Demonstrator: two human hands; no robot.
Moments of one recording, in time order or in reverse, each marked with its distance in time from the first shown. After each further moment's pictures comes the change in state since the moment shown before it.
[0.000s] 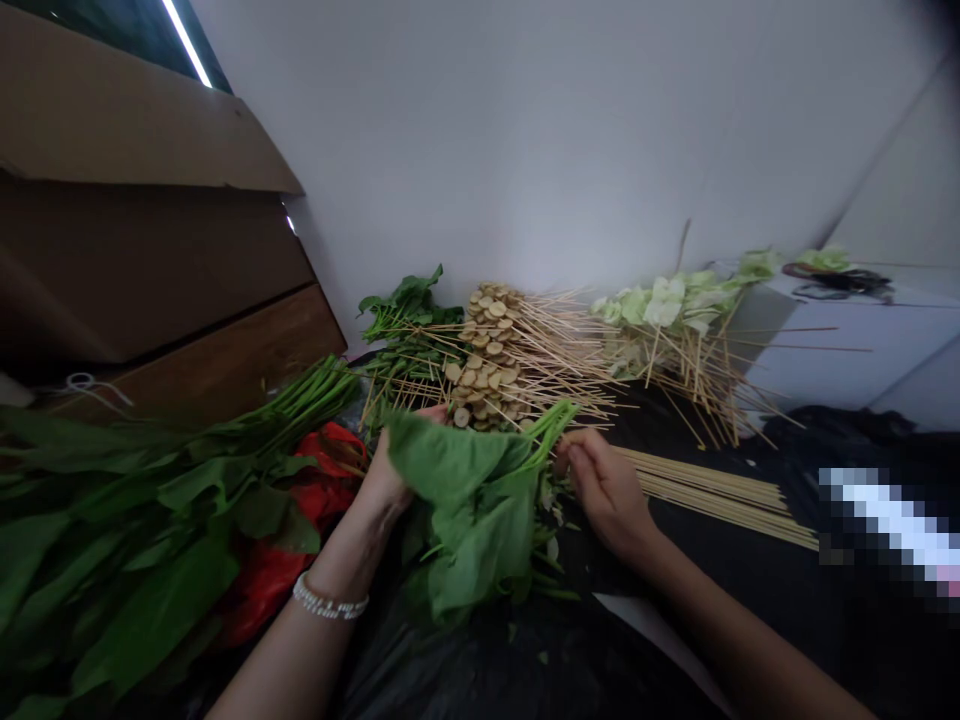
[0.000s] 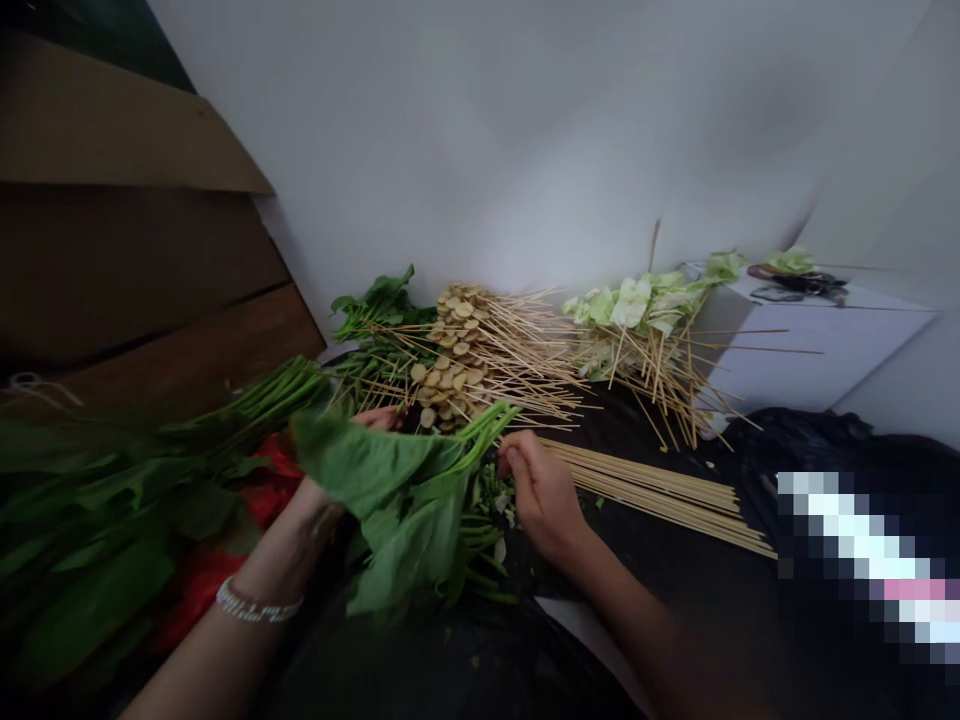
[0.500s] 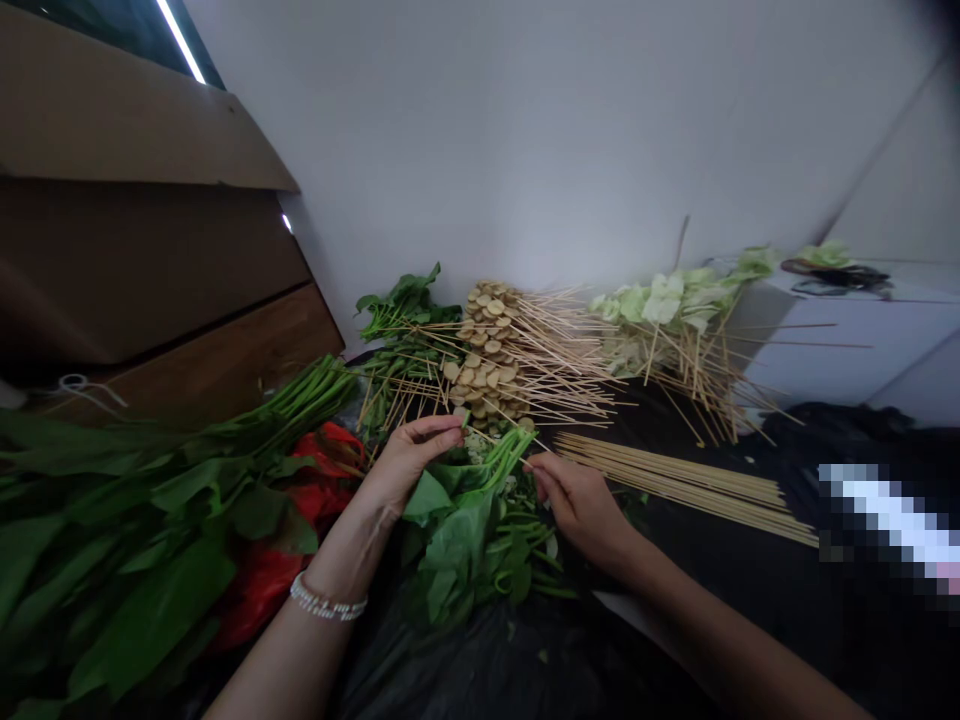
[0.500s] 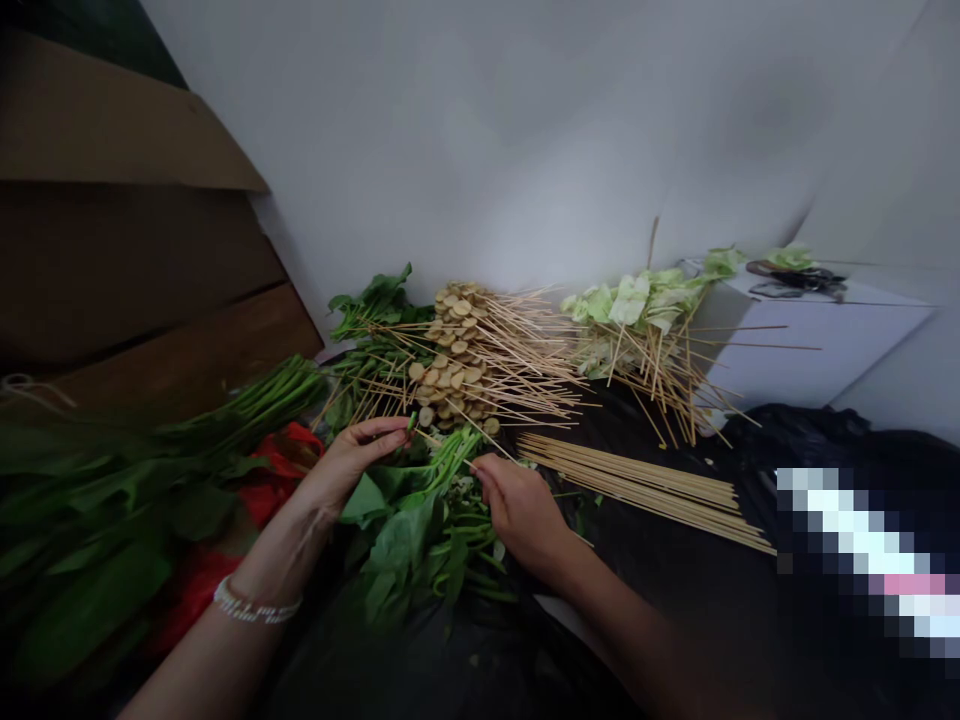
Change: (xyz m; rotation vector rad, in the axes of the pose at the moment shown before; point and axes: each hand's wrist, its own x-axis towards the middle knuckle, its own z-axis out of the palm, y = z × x) left_hand -0.008 0.003 0.002 0.010 -0.078 -0.191; right_hand -0.003 0.004 0.017 -0.187 -0.228 -0.127
